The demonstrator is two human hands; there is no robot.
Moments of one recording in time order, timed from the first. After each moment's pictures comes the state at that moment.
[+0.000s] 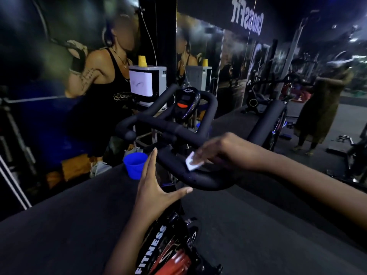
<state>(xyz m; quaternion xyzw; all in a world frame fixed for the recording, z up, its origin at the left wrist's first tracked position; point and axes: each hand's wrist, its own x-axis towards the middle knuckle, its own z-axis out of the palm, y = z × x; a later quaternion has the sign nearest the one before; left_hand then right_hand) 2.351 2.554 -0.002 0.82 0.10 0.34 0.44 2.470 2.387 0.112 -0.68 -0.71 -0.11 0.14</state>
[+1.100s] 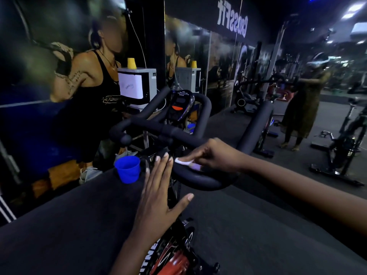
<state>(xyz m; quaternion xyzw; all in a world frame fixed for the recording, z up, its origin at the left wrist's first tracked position) 2.346 2.557 -0.017 0.90 -0.04 0.37 0.23 2.480 2.409 0.084 -0.78 -0.58 -0.05 0.24</state>
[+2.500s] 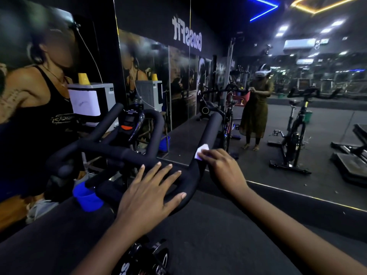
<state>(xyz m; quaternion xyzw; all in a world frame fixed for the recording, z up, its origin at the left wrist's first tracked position) 2.416 2.509 0.038 0.96 -0.12 0.26 -0.04 2.514 2.307 0.046 -0.83 -0.33 -0.43 0.11</state>
